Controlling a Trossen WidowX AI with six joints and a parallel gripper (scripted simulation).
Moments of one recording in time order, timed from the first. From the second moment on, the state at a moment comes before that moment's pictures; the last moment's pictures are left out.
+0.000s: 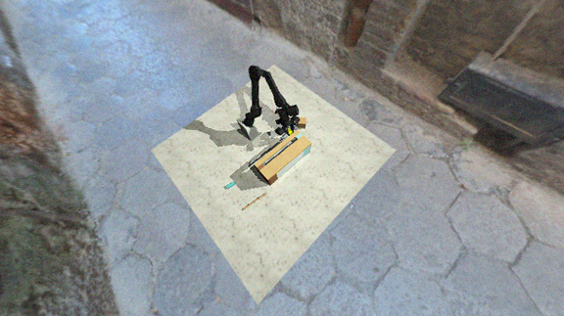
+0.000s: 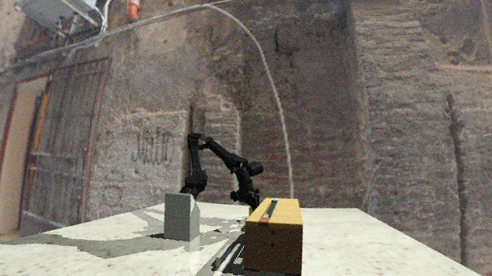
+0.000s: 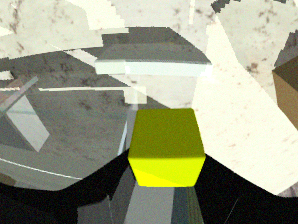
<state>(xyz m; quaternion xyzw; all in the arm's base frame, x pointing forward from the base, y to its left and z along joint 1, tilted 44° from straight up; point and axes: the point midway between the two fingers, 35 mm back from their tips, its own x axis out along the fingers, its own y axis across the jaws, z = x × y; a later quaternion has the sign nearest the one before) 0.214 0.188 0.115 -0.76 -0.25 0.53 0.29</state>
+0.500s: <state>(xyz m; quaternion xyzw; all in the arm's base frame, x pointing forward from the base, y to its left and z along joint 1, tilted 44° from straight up) 0.215 0.174 0.114 -0.64 -0.09 0.59 0.48</state>
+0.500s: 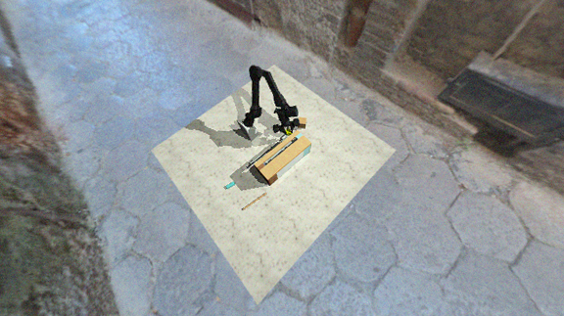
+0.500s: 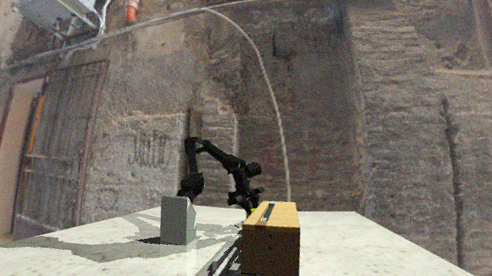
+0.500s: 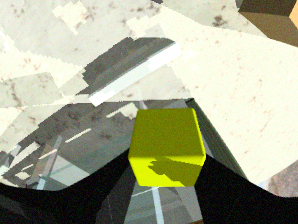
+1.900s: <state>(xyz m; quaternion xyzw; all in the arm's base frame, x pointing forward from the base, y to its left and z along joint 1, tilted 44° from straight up) 0.215 0.137 0.113 -0.04 0.40 0.47 0.78</state>
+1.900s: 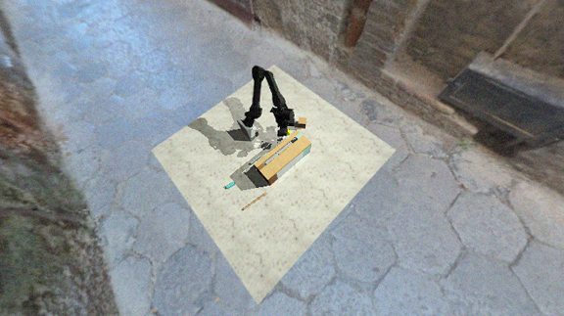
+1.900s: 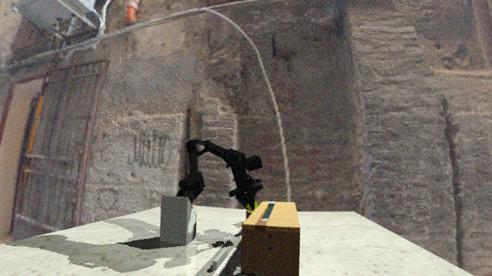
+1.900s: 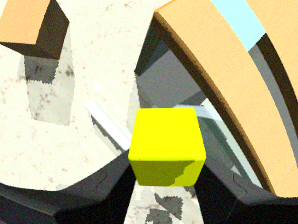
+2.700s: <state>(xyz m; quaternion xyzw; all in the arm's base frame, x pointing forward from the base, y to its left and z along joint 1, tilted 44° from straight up) 0.213 0.117 0.118 0.36 0.58 0.24 0.70</state>
